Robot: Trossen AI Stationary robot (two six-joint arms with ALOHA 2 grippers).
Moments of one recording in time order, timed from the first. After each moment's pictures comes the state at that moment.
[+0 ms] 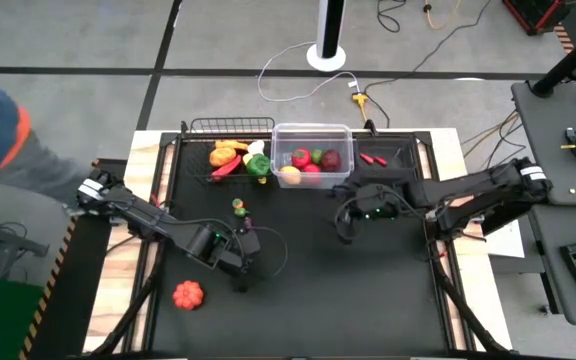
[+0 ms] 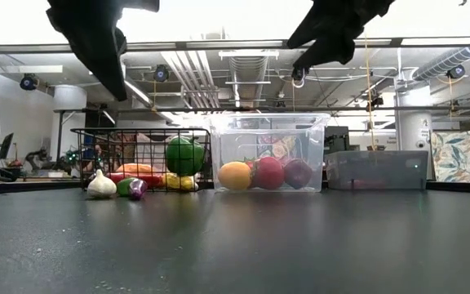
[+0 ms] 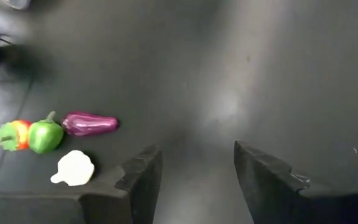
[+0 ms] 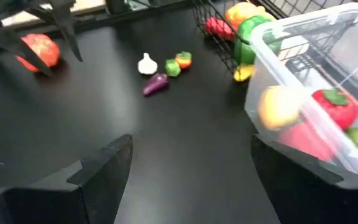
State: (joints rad) left arm -0.44 1.57 1.21 -0.91 -0.33 -0.73; right arm 0.09 1.26 0.95 -0.30 0.29 0.28
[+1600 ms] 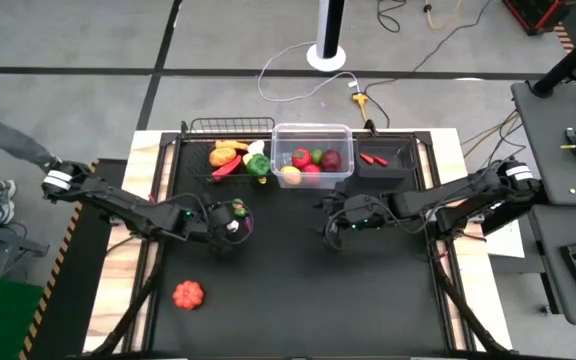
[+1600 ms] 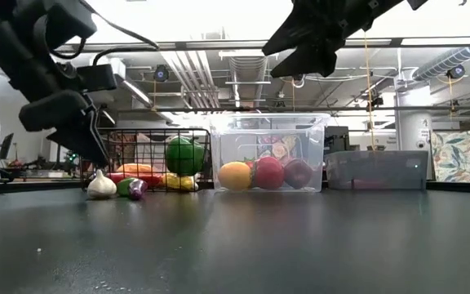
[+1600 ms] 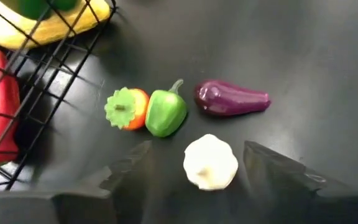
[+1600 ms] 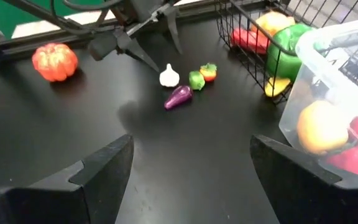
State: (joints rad) left arm -0.26 1.17 0.50 -0.43 -0.53 -0.52; right arm 0.14 1.39 0.91 -0.04 0.29 0.27
